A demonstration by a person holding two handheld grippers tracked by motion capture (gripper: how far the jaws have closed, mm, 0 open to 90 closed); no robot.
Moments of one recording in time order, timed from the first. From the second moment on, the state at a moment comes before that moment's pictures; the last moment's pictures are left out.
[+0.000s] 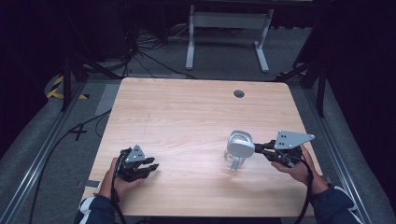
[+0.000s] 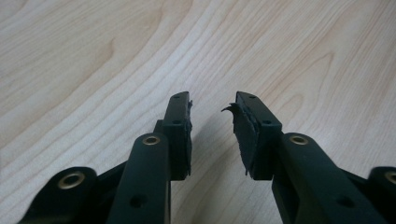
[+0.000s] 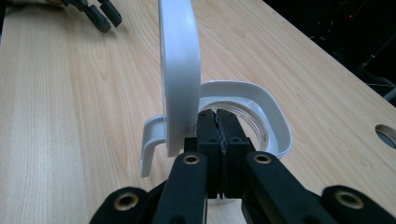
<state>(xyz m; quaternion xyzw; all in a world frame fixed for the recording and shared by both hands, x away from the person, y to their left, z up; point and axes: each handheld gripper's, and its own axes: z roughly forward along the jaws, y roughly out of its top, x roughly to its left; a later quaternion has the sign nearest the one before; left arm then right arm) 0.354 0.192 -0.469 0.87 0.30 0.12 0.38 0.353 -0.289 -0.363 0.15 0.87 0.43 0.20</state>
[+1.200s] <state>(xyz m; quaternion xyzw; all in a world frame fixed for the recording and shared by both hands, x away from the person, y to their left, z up) 0.352 0.187 -0.480 0.86 0.32 0.13 0.37 0.351 -0.295 -0.362 0.15 0.87 0.42 0.22</state>
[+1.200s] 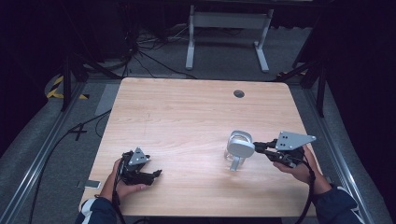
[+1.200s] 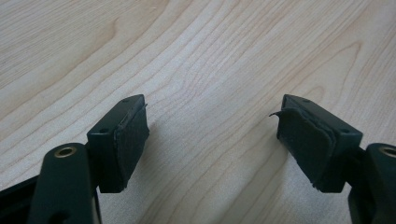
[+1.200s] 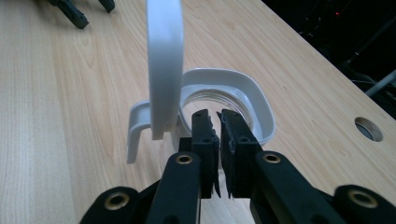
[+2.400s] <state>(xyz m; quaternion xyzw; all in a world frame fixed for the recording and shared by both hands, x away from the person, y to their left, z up) 0.351 0.186 -0.480 0.86 0.32 0.13 0.37 0.347 -0.351 -0.400 0.24 0.89 0.33 0.22</state>
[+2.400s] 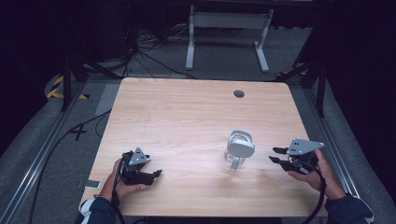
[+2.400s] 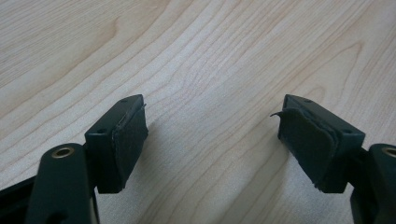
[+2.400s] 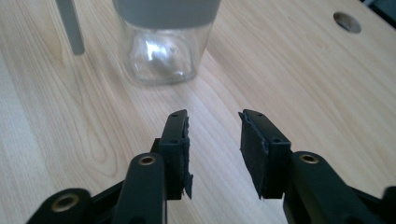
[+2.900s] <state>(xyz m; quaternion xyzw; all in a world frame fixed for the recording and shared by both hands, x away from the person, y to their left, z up) 0.355 0.183 -0.480 0.86 0.32 0.13 0.37 0.330 -0.394 -0.447 0.28 0.88 0.31 0.21</state>
